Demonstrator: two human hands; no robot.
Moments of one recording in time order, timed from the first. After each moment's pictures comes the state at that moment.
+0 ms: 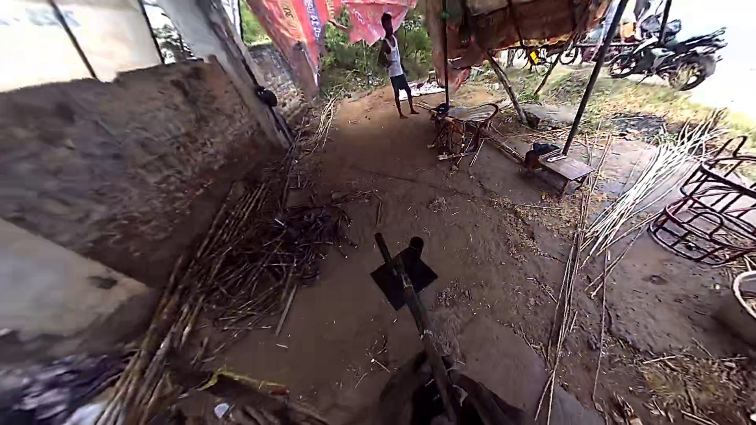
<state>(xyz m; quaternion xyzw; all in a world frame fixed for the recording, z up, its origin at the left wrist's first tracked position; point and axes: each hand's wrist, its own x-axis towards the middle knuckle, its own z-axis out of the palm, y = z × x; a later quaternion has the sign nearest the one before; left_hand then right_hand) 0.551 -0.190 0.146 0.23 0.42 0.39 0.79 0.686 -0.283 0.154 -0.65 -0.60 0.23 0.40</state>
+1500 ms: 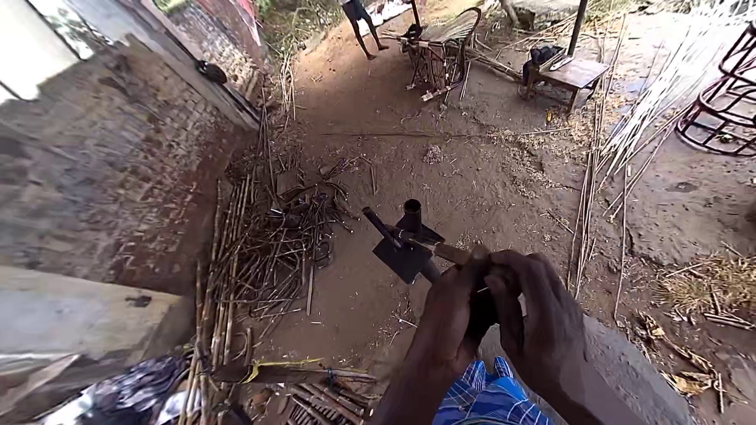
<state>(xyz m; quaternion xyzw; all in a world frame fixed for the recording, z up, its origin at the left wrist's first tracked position) 0.618 -0.124 0.207 0.37 0.36 0.26 0.81 0.723 -0.191 0.166 -0.65 -0.56 -0.03 0.52</state>
